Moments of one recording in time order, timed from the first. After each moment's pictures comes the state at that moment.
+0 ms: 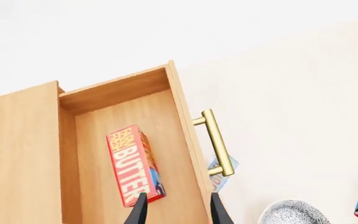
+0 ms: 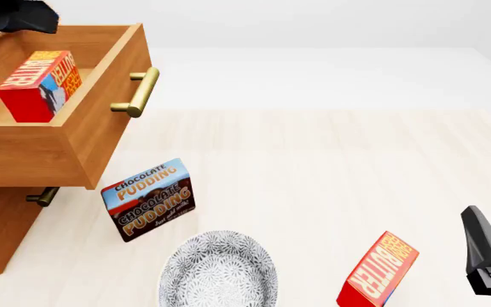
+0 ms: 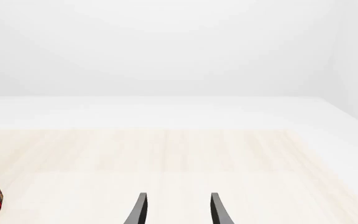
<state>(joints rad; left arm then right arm) -0.18 1.20 -1.62 1.16 0.13 0.00 0.01 0.00 0.00 0.00</state>
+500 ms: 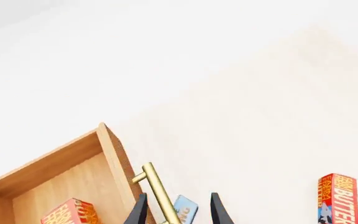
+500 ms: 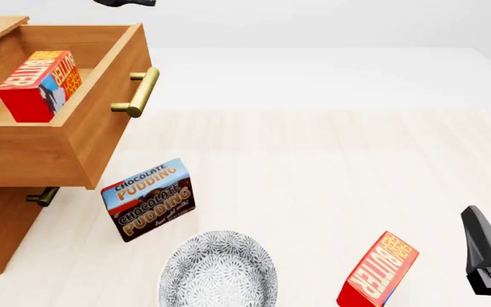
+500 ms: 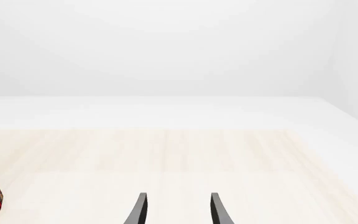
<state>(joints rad) -0.45 1.36 -1.74 1.00 0.11 0.00 0.01 0.00 0.00 0.00</state>
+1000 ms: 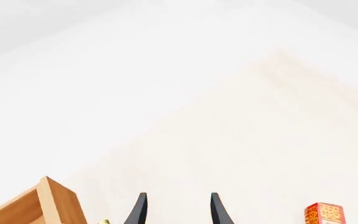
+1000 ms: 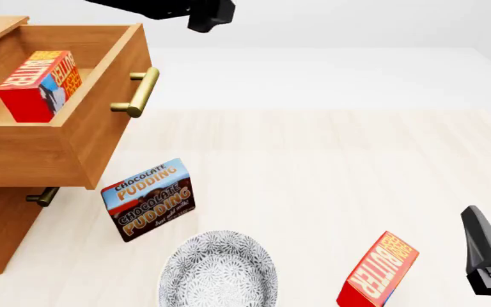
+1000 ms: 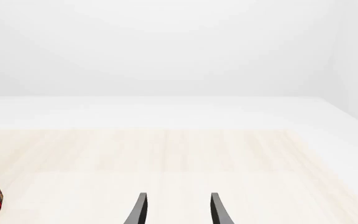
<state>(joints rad) -0.58 1.49 -1.64 0.66 0.08 0.00 0.01 0.00 0.00 0.00</state>
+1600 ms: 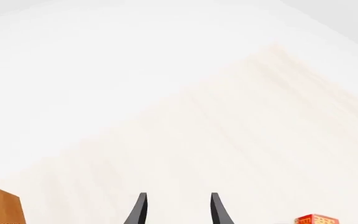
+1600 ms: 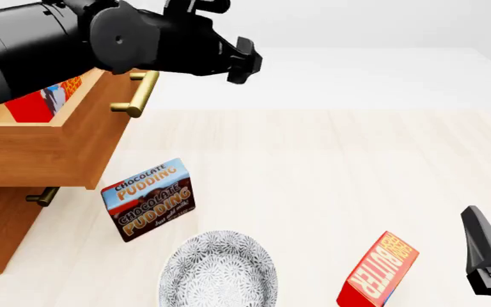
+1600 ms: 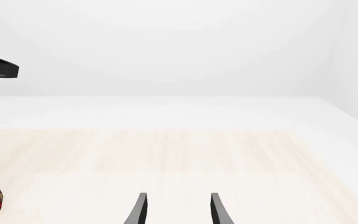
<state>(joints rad) -0.62 1.58 -1.45 0.40 -0.03 0.00 0.01 0.00 0.00 0.00</state>
